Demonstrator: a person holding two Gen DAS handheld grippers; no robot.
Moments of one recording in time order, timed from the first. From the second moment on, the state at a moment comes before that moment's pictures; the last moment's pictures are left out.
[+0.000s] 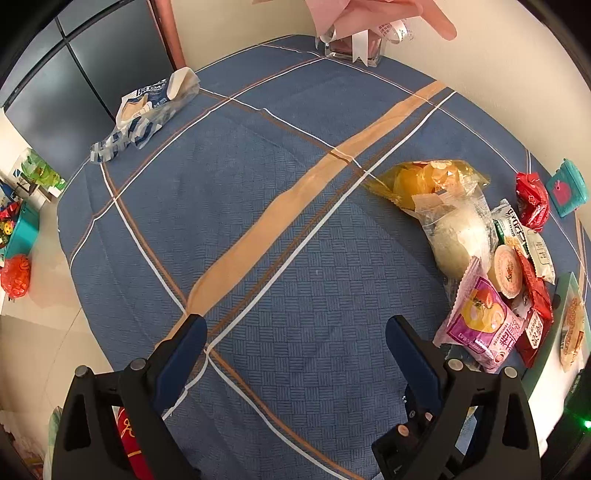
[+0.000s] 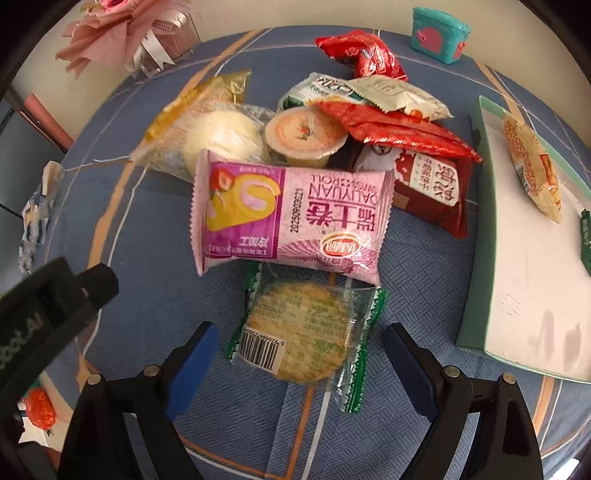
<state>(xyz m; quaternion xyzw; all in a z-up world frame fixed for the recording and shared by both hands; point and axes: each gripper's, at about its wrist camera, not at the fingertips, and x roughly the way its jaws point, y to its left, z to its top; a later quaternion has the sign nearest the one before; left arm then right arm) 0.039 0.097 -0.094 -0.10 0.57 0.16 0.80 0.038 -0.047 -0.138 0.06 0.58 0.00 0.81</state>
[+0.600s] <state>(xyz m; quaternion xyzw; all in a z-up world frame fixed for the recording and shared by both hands) 0.039 0.098 -0.096 -0.12 0.57 0.15 0.80 0.039 -0.061 -0.150 0.07 0.60 -0.03 0.80</state>
